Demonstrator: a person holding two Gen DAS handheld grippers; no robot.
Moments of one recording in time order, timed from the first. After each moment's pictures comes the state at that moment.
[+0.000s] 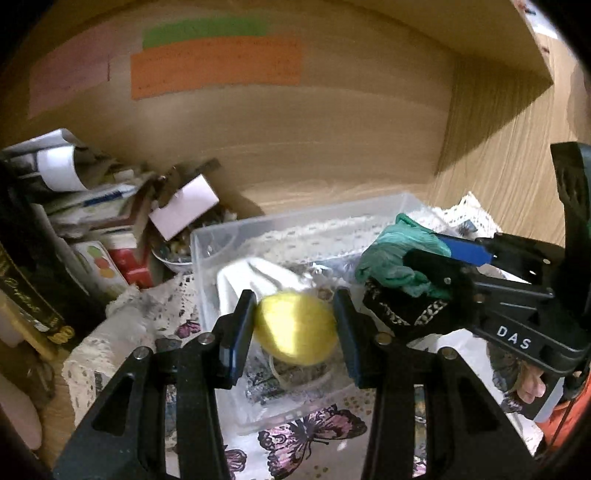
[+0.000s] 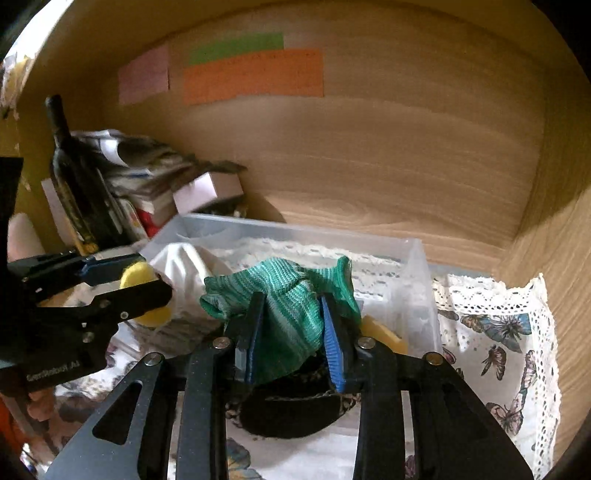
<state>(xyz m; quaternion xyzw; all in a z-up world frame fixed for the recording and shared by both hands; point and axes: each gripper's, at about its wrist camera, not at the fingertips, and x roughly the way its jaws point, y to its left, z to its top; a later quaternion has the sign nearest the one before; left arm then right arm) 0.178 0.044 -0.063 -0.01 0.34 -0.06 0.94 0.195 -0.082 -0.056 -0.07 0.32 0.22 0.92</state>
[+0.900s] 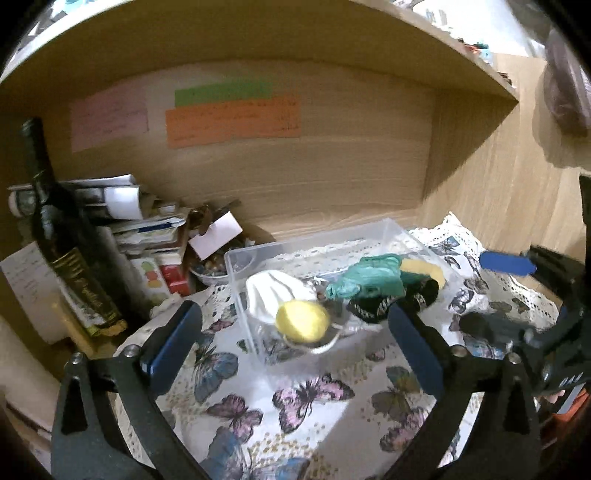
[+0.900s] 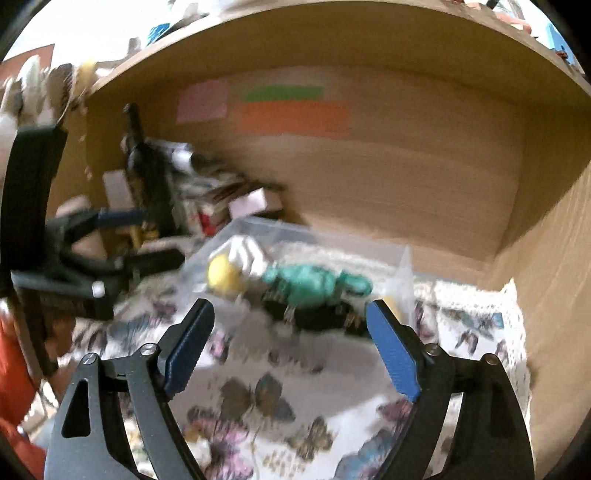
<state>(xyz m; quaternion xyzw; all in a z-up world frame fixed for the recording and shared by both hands) 0.115 0.046 -0.022 0.01 0.28 -0.05 0.96 0.102 -0.113 -0.022 -0.09 0.27 0.28 0.92</state>
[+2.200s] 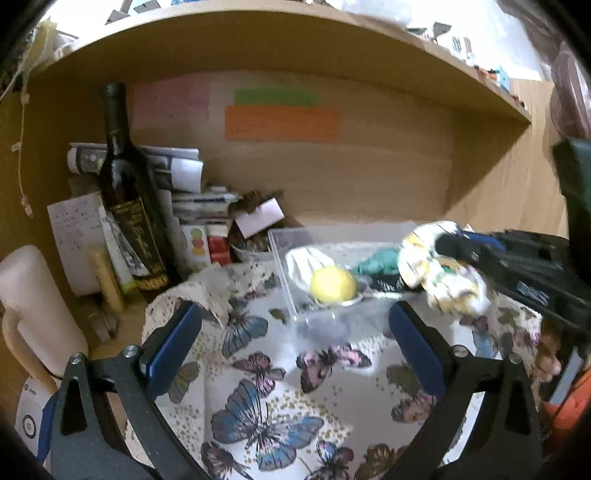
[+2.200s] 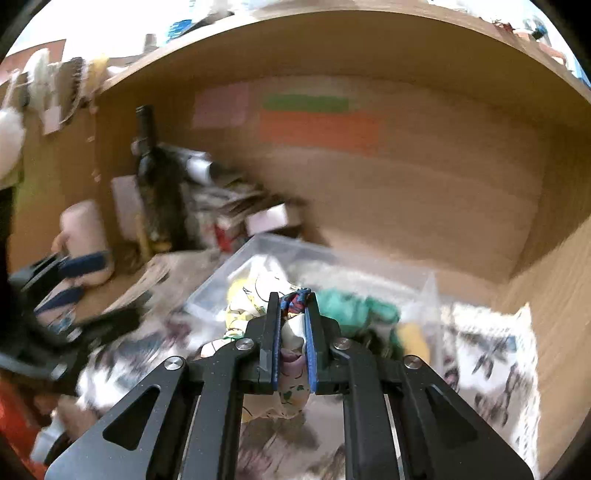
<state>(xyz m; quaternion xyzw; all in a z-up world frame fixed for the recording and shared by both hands) 0.051 0.068 -0.036 -0.03 0.25 0.01 0.97 0.131 -0.071 -0.013 -0.09 0.25 0.27 0.92</state>
